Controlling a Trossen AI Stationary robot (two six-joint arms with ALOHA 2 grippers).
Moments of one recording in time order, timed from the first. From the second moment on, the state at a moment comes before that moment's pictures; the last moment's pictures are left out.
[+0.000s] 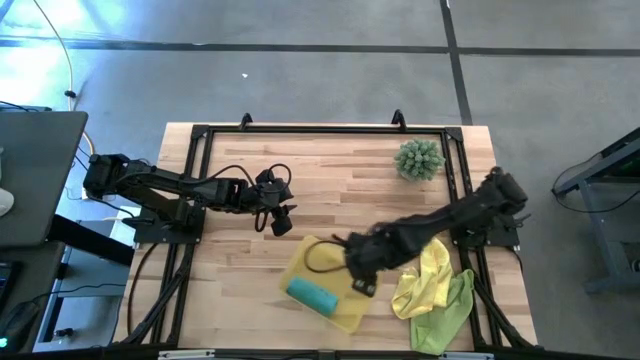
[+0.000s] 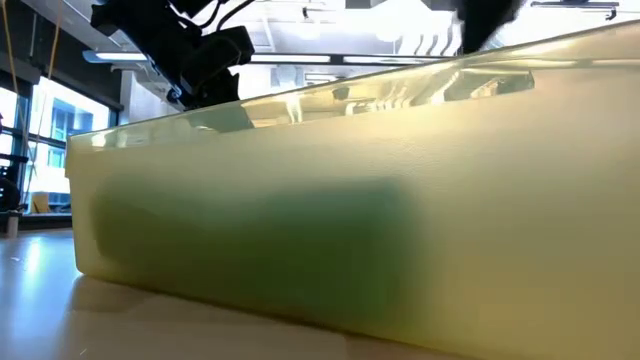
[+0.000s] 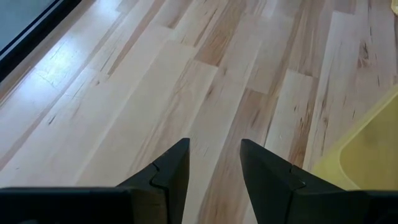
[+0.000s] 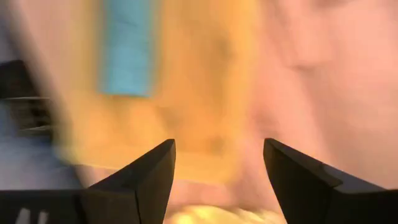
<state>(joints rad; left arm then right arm) 0.08 1.32 0.75 -0.23 -0.32 -0.27 0.44 1.77 1.62 -1.14 0.09 0.82</state>
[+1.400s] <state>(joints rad) 0.00 1.64 0.75 0.00 0.20 -0.33 0.49 1.47 0.68 -0.28 0.11 1.16</state>
